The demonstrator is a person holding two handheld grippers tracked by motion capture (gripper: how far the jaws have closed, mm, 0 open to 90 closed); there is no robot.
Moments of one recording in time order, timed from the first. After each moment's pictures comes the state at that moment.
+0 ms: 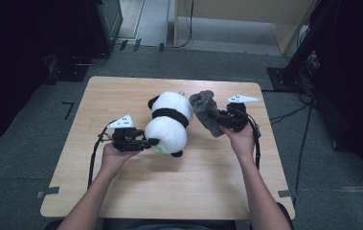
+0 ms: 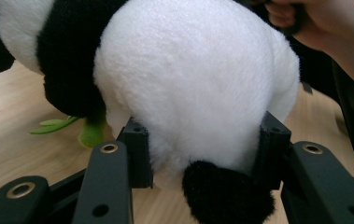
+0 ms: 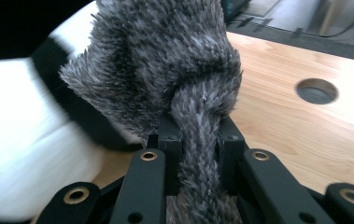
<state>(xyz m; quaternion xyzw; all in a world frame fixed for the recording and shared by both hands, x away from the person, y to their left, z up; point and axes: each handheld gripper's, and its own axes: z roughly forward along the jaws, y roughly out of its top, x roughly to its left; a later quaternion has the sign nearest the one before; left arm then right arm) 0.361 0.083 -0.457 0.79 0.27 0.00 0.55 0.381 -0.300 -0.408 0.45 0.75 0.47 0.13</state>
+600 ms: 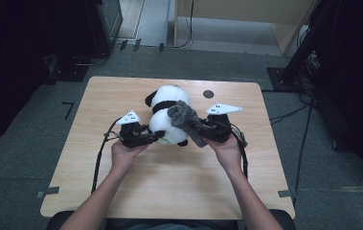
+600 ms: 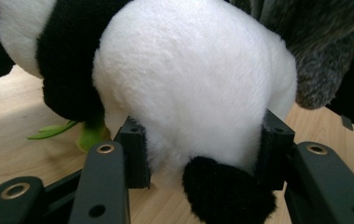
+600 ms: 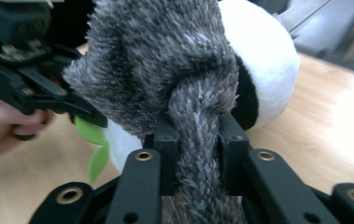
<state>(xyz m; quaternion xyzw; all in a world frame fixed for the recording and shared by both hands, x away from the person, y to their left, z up) 0.368 0.056 -0.458 0.77 0.33 0.03 0.55 0.336 -0.236 -0.391 0.38 0.78 0.47 0.15</state>
